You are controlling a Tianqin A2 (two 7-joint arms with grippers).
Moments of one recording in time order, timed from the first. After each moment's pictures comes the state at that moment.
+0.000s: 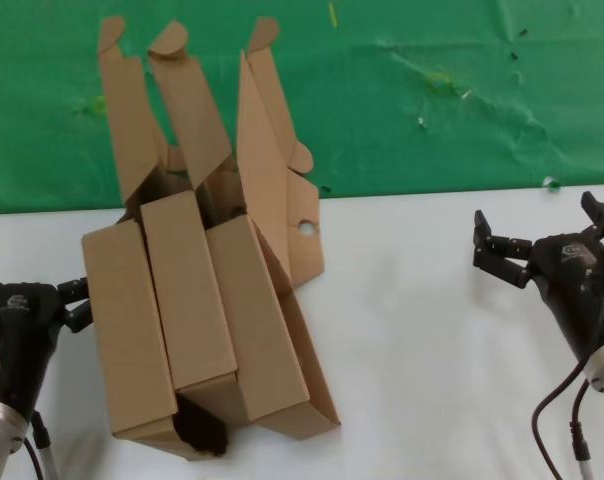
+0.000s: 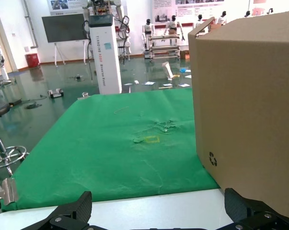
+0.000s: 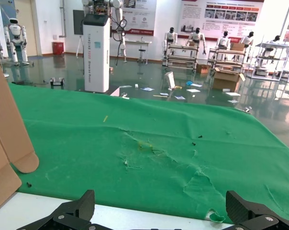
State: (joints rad) left arm 0.00 -0.30 1.60 -1.60 -1.80 0.00 0.00; right arm 0.02 0.30 -1.60 1.61 1.77 -0.03 0.02
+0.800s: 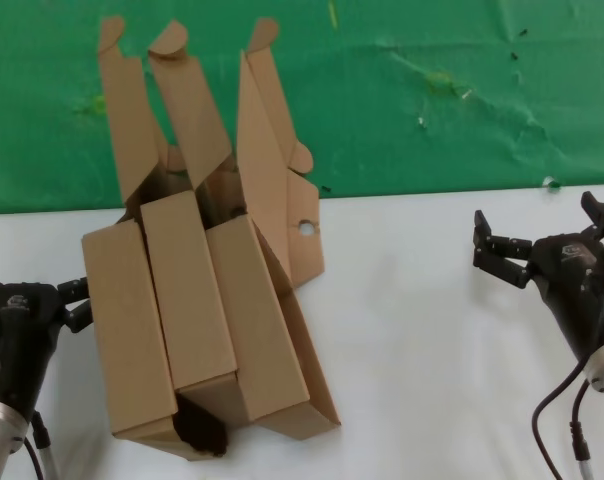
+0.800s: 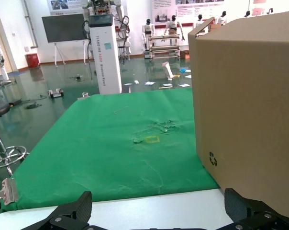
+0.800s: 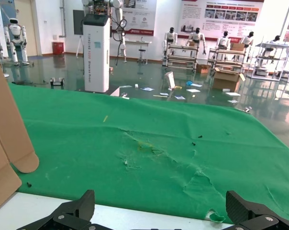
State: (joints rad) left arm 0.00 -0.30 1.60 -1.60 -1.80 0.00 0.00; right arm 0.02 0.30 -1.60 1.61 1.77 -0.03 0.02
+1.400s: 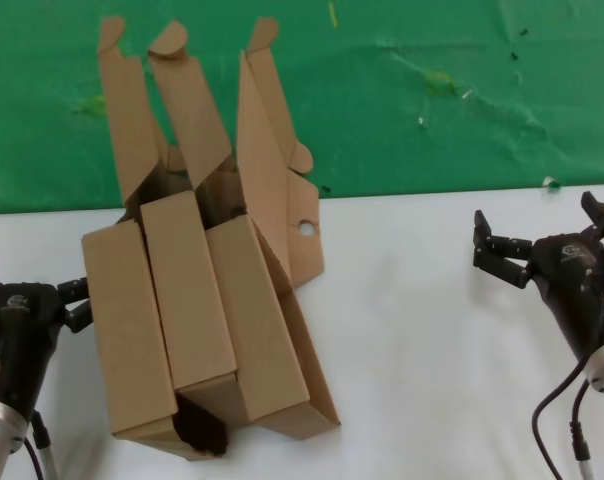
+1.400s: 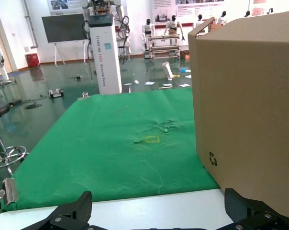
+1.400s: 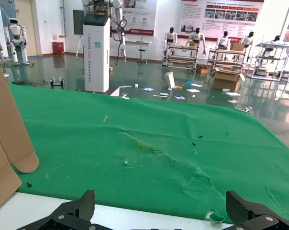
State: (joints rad) left arm 0.00 -0.30 1.60 -1.60 -1.80 0.00 0.00; right arm 0.02 0.30 -1.60 1.61 1.77 -0.03 0.02
